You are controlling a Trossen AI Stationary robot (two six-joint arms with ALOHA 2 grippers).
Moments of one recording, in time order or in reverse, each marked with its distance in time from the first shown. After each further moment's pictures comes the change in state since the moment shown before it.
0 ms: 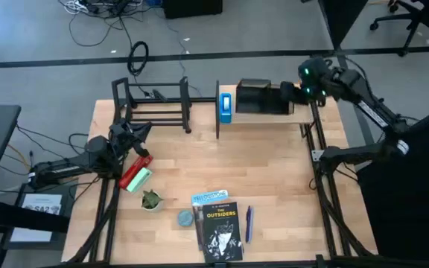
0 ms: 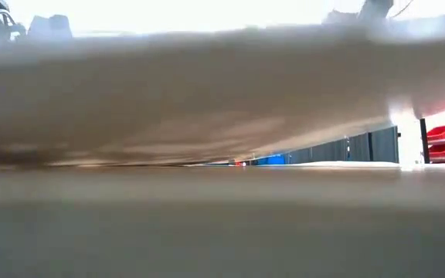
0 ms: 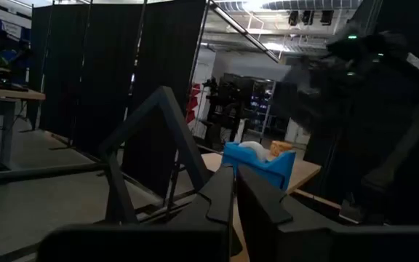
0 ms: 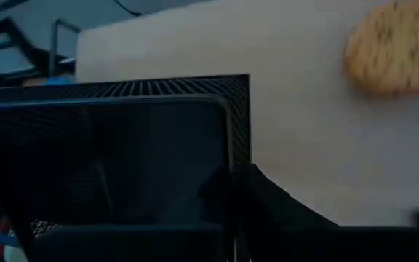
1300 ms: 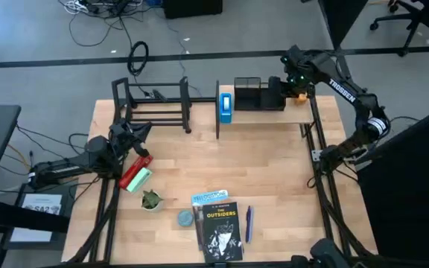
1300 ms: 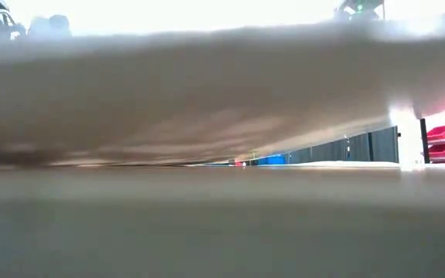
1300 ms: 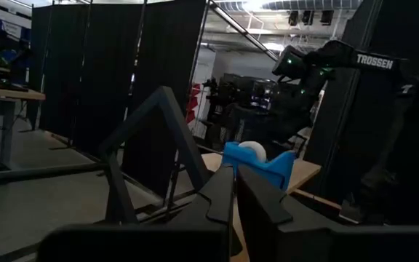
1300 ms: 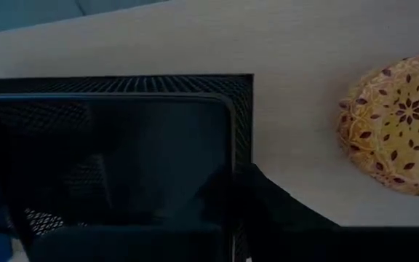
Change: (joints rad) left arm 0.000 0.000 0.000 0.000 0.000 0.000; right arm -0.094 0.267 0.038 -0.011 0.006 -0.088
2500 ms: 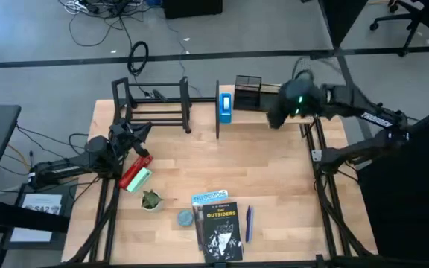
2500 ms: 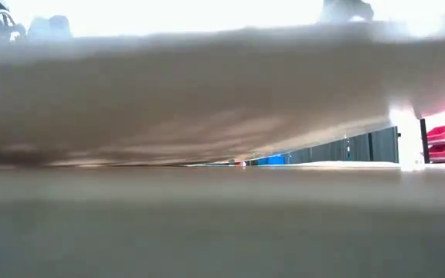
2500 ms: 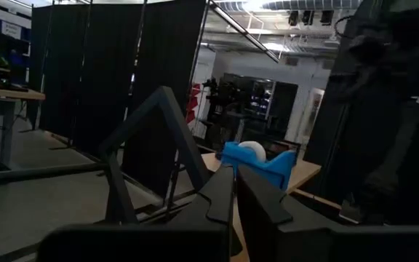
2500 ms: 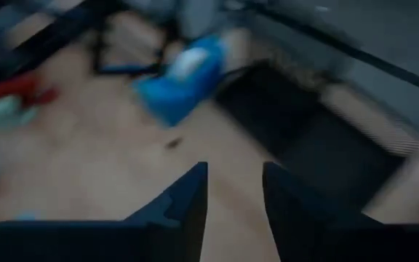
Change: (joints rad) left arm 0.000 0.000 0.000 0.000 0.000 0.000; right arm 0.788 -0.304 -0.032 0.174 0.367 -0.246
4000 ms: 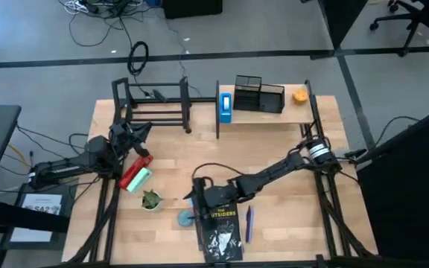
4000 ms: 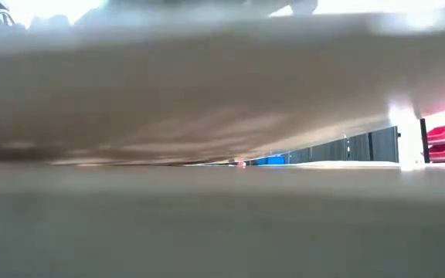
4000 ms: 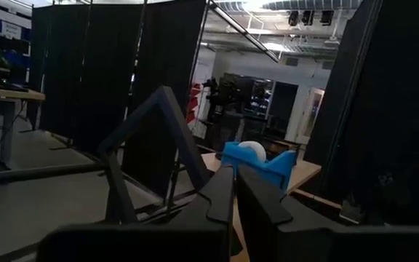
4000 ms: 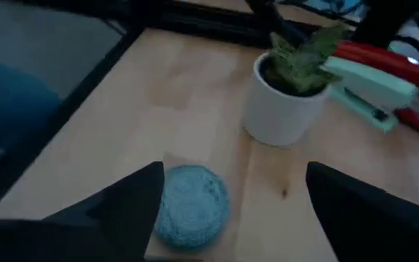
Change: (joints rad) left arm 0.000 0.000 0.000 0.000 0.000 0.000; right arm 0.481 0.969 0.073 1.198 -0.238 -0.508
